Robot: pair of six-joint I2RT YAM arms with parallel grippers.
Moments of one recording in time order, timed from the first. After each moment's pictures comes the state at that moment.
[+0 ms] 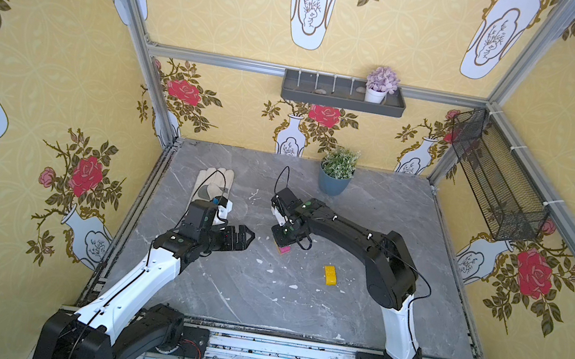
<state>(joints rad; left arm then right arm) -0.27 1.02 0.63 -0.40 0.39 -0.45 0.93 2.13 1.68 -0.82 -0.02 0.26</state>
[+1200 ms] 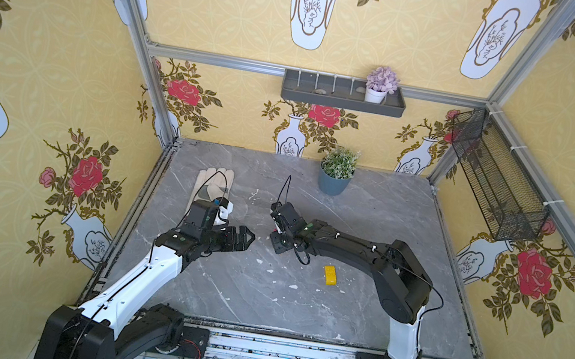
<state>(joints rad) -0.27 1.04 0.63 -0.40 0.39 -0.45 0.99 2.00 1.36 -0.42 0.12 0.27</state>
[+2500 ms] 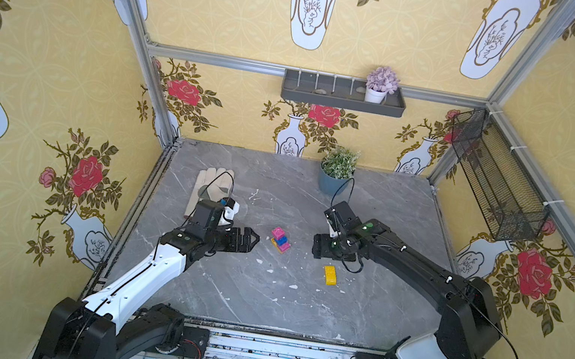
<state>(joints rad) -0.35 1.08 0.64 -0.36 0.39 -0.42 0.77 1.54 1.12 -0.87 -0.05 0.56</state>
